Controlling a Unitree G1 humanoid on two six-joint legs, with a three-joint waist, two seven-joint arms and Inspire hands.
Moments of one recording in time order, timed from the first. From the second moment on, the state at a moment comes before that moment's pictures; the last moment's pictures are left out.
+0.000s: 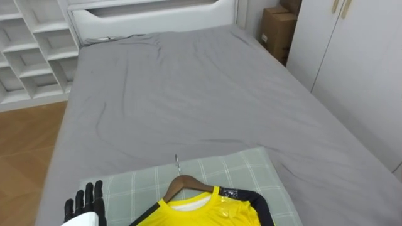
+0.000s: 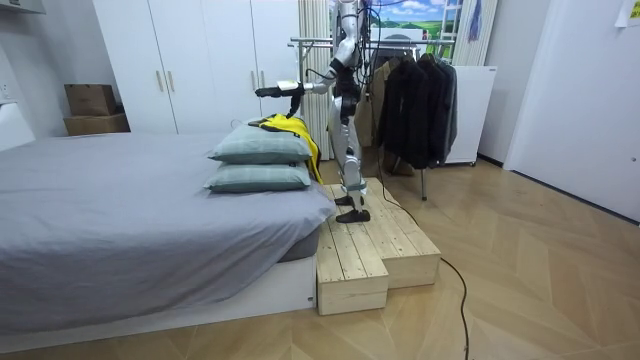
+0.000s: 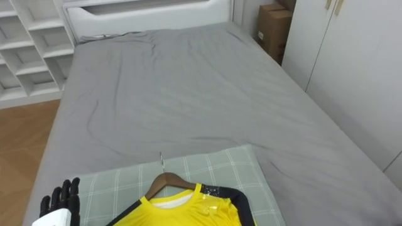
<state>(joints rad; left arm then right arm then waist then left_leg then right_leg) 0.11 0.22 -0.08 0.79 0.94 -0.08 0.81 0.11 -0.24 -0.02 1.25 -0.01 -0.03 0.05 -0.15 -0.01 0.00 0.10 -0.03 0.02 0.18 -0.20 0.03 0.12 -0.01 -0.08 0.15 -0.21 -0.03</state>
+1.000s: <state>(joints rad) 0.10 0.17 -0.15 0.79 0.87 -0.07 0.67 0.16 -0.22 0.02 1.24 -0.17 0.04 0.04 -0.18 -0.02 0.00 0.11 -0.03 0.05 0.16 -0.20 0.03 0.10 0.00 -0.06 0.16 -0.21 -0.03</state>
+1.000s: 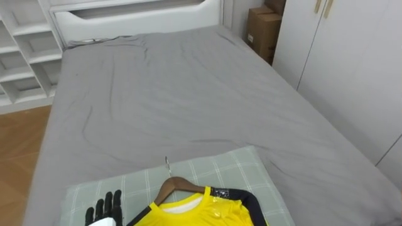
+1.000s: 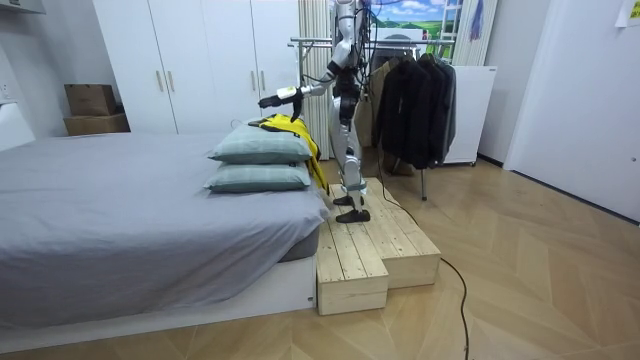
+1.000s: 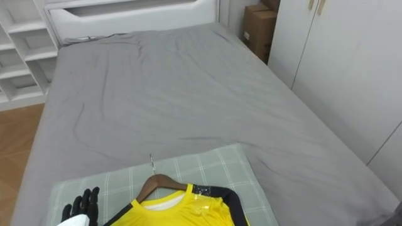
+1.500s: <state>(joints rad) 0.03 0.18 -0.21 0.79 0.85 -0.06 0.62 0.14 -0.22 0.06 1.25 -0.16 0.07 0.05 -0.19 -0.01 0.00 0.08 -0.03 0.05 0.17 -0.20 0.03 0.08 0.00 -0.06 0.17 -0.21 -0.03</state>
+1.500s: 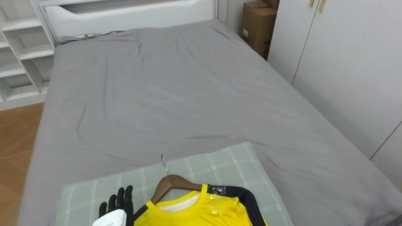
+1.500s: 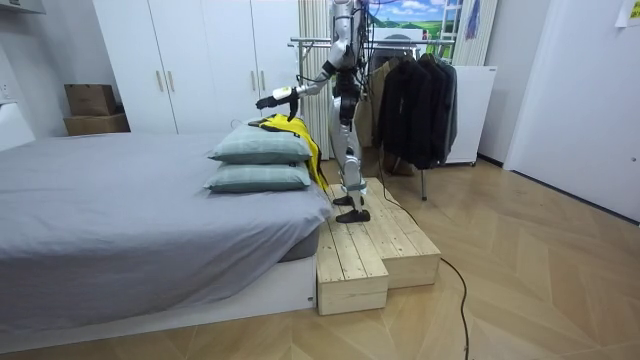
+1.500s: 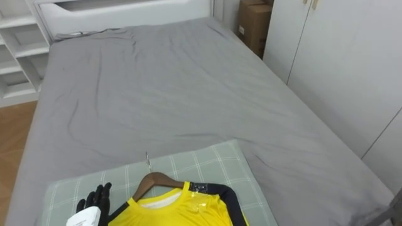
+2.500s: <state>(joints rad) -0.08 0.20 -0.20 1.01 0.70 -0.05 0.60 0.12 -0.22 0.06 1.24 -0.11 0.05 0.04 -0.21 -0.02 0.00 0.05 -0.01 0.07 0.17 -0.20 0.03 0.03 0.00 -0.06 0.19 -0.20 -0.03</state>
